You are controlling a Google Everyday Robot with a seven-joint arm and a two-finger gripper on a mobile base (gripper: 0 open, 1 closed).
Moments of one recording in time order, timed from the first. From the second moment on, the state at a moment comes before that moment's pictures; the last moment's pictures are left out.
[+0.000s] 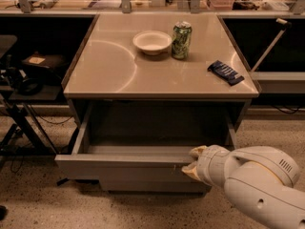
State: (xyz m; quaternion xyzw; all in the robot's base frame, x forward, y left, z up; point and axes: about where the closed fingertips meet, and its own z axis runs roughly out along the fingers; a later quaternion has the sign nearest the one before) arm 0.455 -0.131 0.675 -0.47 0.81 -0.05 0.35
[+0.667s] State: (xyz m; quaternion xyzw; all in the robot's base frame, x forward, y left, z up) arm 0.445 -0.133 0.675 -0.47 0.81 -0.05 0.35
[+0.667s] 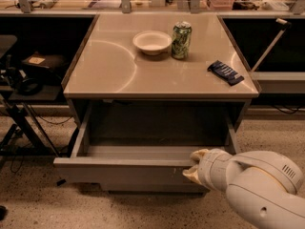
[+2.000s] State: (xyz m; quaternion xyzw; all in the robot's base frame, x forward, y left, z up) arm 0.424 -0.137 0.675 -0.46 0.82 -0.06 0.34
